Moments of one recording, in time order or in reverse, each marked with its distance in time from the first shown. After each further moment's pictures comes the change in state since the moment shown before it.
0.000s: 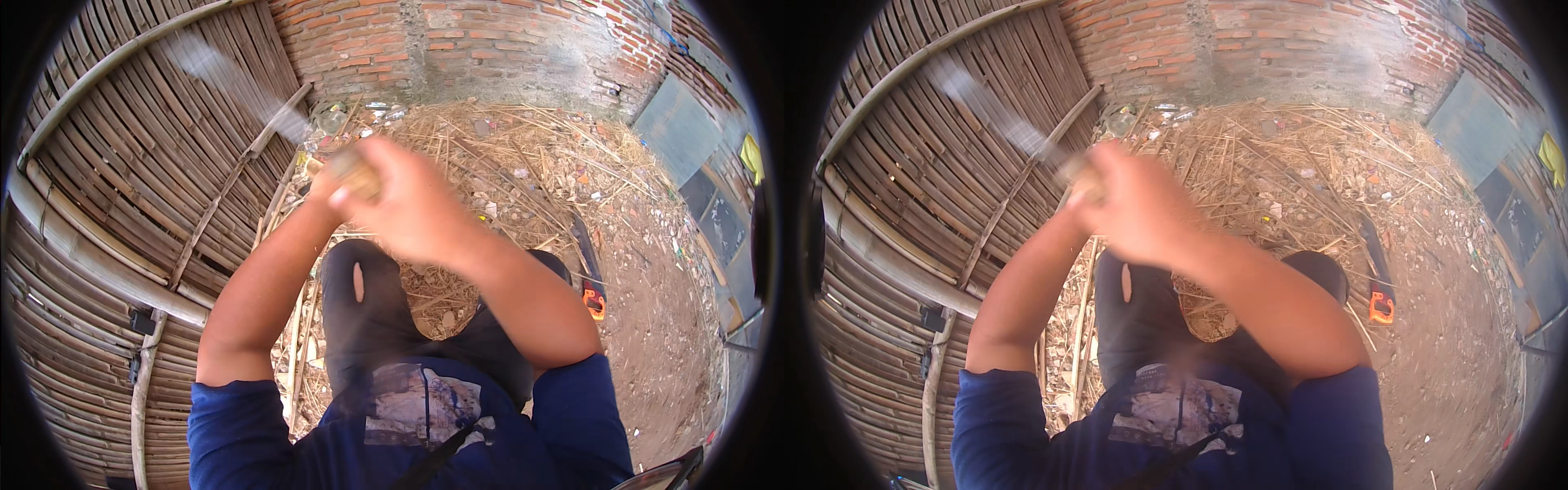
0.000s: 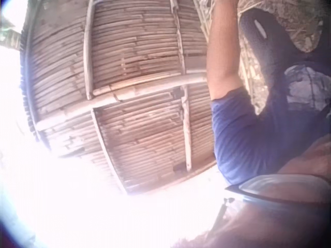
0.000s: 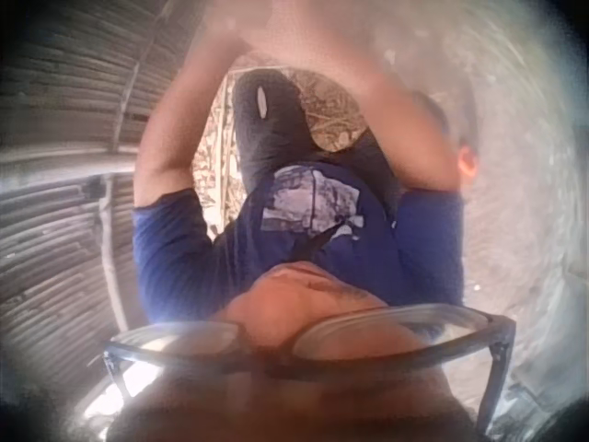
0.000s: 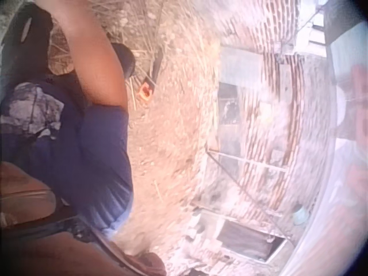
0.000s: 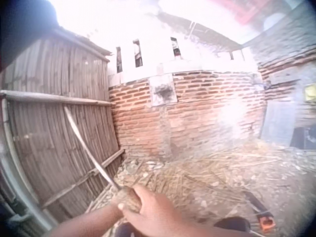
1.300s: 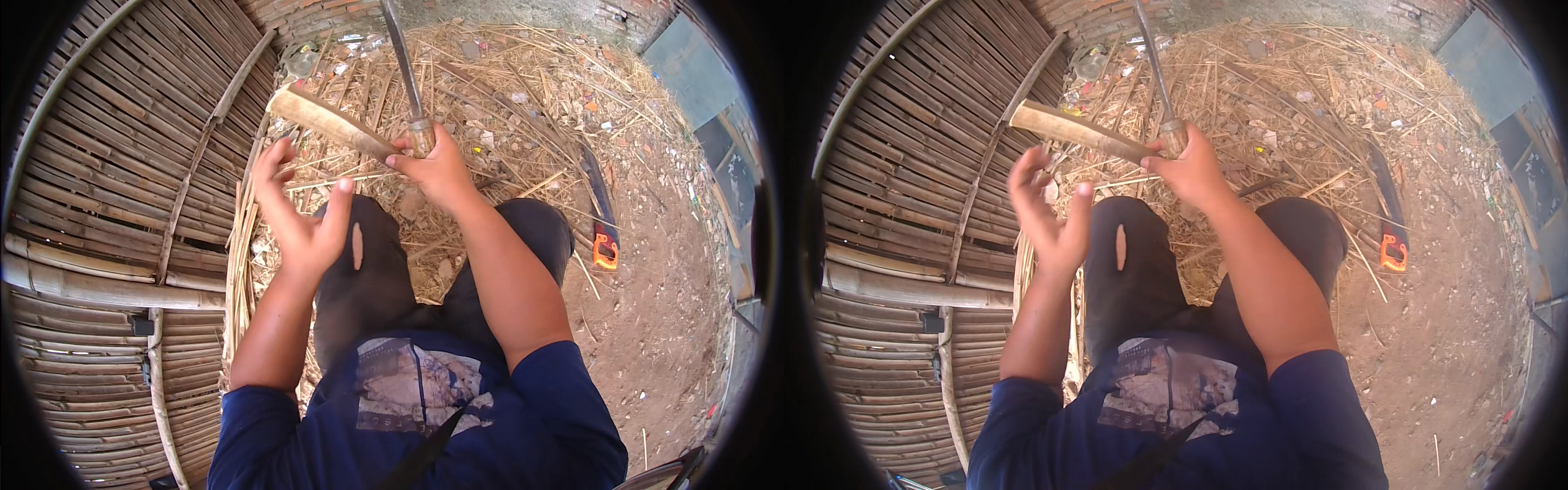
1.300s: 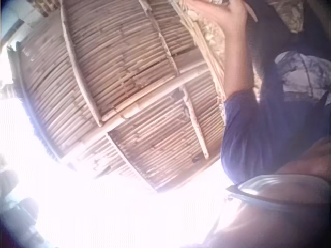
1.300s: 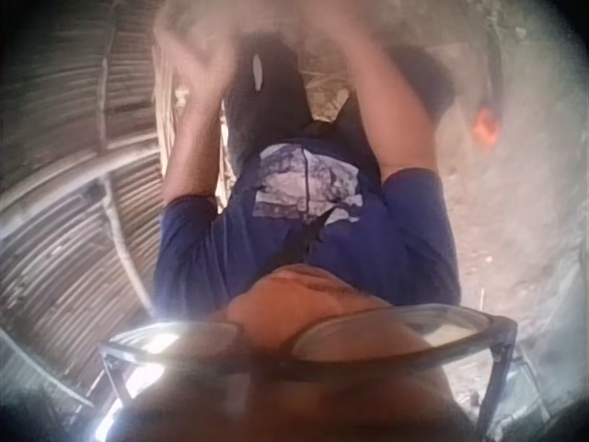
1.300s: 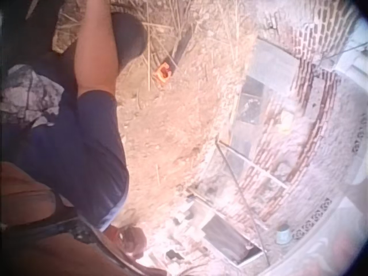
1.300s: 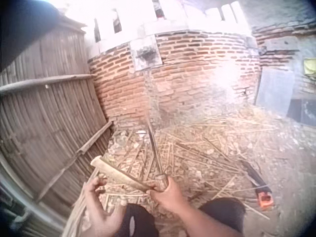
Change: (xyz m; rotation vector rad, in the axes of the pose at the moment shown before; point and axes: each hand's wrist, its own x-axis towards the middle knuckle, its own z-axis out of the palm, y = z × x) left_hand -0.030 0.033 0.087 0.762 0.677 -0.059; right_hand -0.045 0.224 0.004 0.508 0.331 0.465
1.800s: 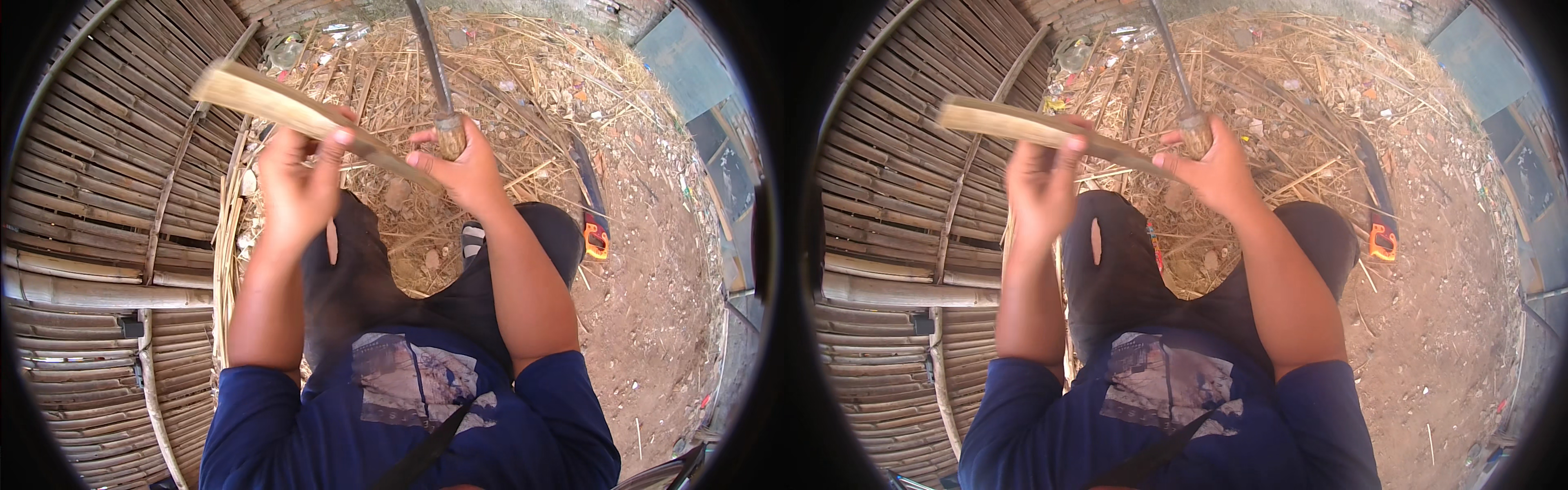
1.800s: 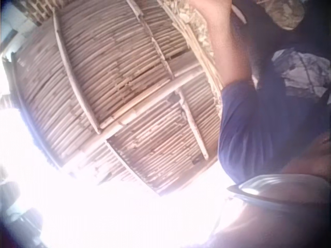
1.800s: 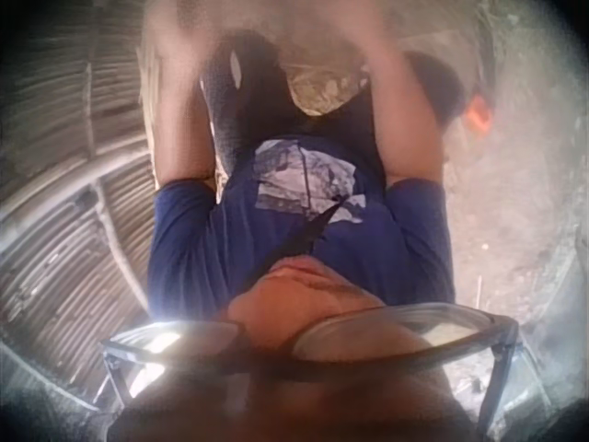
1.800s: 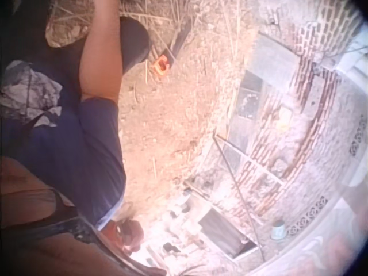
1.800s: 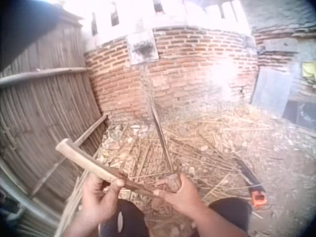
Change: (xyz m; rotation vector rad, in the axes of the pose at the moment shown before) left_hand 0.041 0.024 0.034 -0.505 -0.205 -0.171; right_hand -0.024 -0.002 -0.059 -0.071 0.029 -0.145
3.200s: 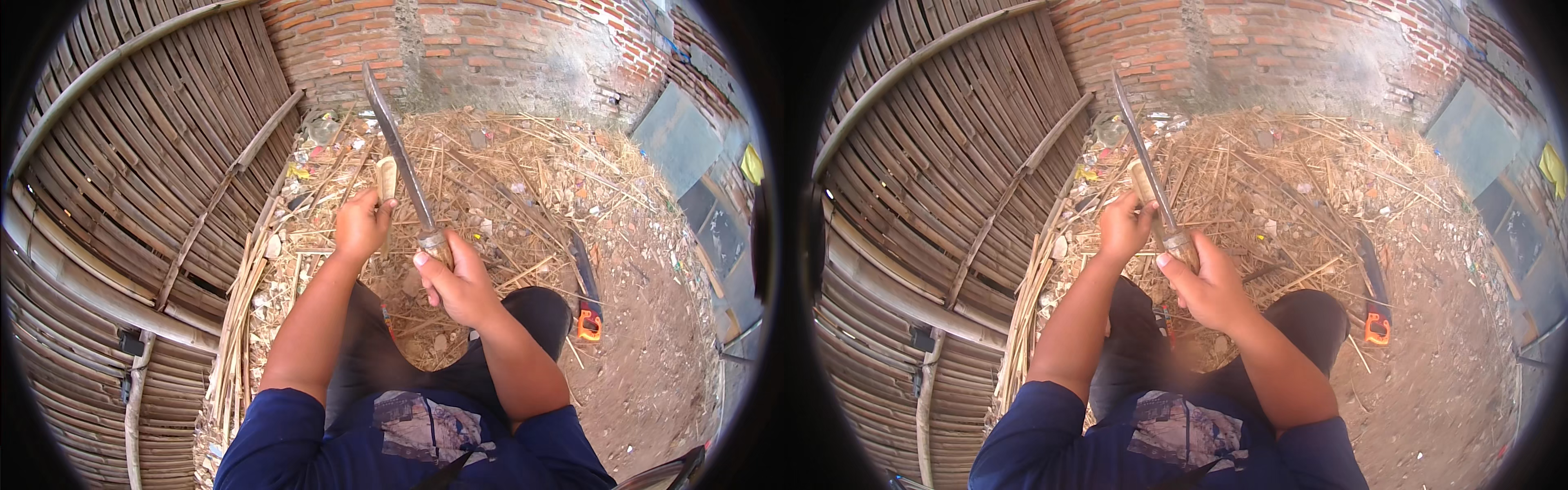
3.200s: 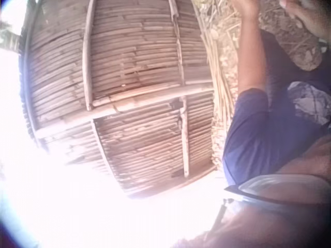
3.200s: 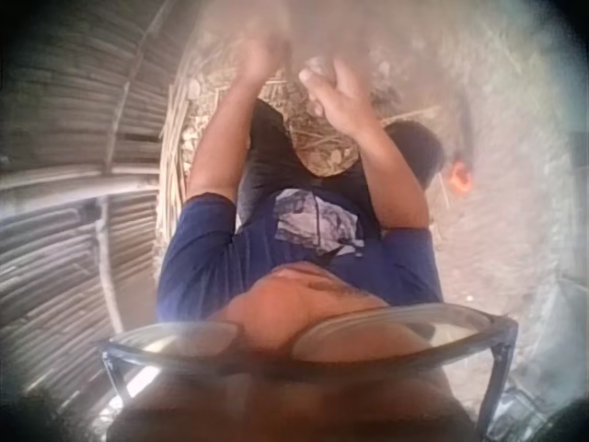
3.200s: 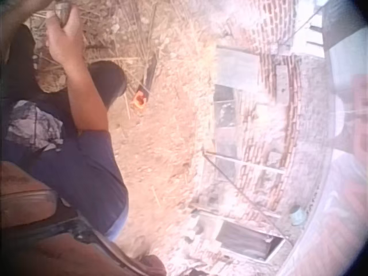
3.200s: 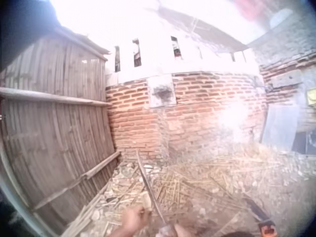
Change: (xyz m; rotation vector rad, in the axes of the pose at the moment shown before) left_hand 0.031 -0.105 -0.016 0.506 0.076 -0.016; right_hand -0.032 -0.097 0.067 0.083 -0.245 0.179
